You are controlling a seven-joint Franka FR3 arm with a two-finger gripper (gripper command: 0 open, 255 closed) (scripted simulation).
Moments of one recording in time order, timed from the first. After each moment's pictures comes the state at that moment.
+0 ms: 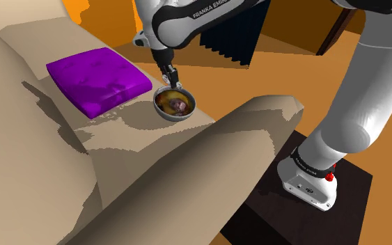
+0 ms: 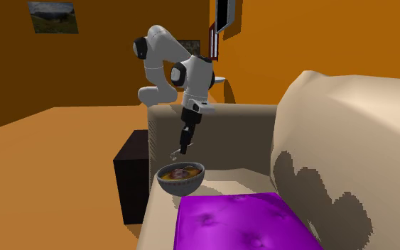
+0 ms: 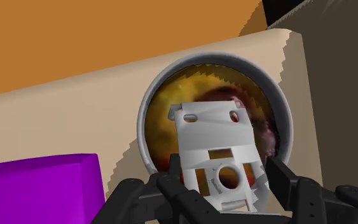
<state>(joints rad) -0.06 0.29 0.46 -1.83 -0.35 2.00 -0.78</state>
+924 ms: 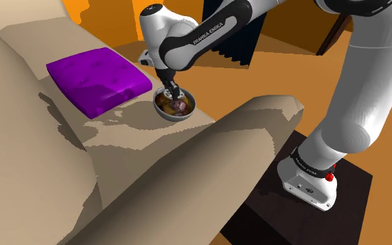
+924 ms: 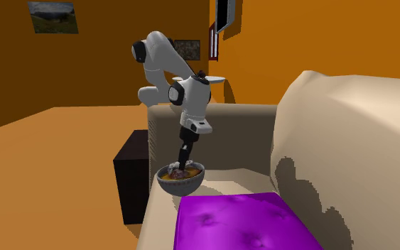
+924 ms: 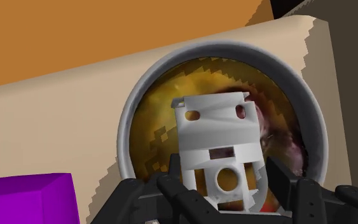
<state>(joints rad) -0.06 0.37 0.43 -1.91 -0.42 2.15 -0.73</state>
